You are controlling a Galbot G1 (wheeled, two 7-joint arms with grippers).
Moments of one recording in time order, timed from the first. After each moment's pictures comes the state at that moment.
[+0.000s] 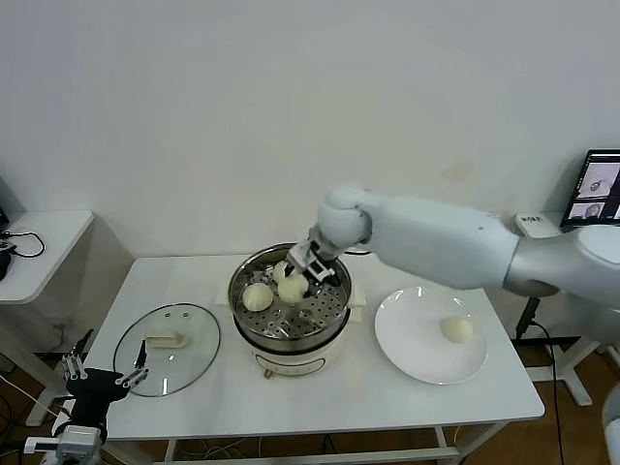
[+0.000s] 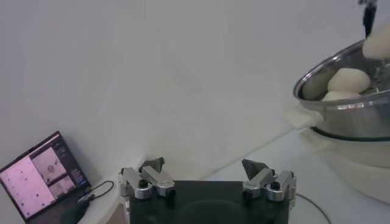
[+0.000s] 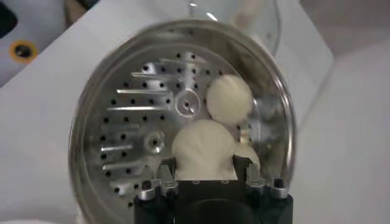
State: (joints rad) left arm 1.75 -1.25 -0.84 -2.23 0.12 0.18 -0.03; right arm 0.44 1.20 -1.18 1.34 0.04 -0.09 -0.99
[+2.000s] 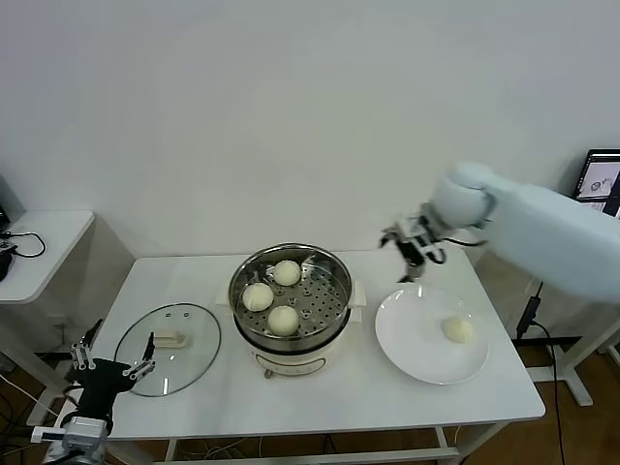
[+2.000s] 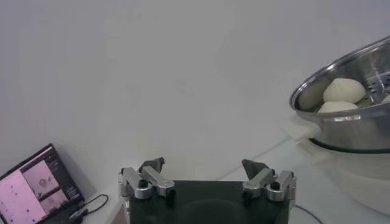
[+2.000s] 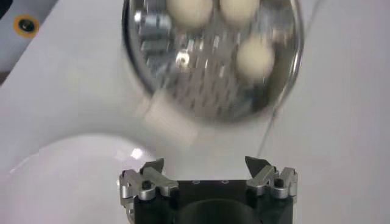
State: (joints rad) left arm 1.72 -1.20 -0.81 -2.23 0.11 0.18 -0.03; right arm 0.39 0.71 -0.99 1.44 0.00 -0.20 -1.10
